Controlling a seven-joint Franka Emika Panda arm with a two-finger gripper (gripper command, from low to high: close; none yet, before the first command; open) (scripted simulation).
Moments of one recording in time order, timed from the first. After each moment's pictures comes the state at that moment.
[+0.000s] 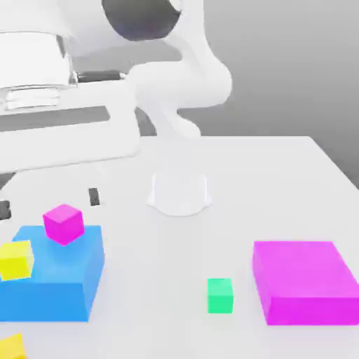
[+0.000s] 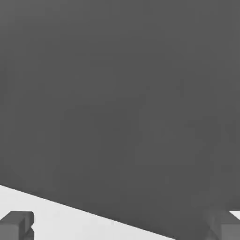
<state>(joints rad) 0.08 0.06 -0.39 -2.18 0.32 2.44 -0.05</state>
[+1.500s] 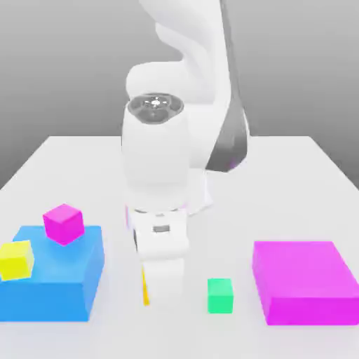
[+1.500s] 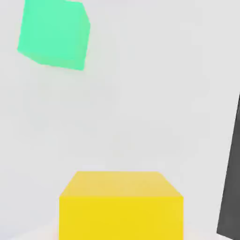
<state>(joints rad) 0.20 0.03 -0.14 -2.64 -0.02 2.65 -1.16</state>
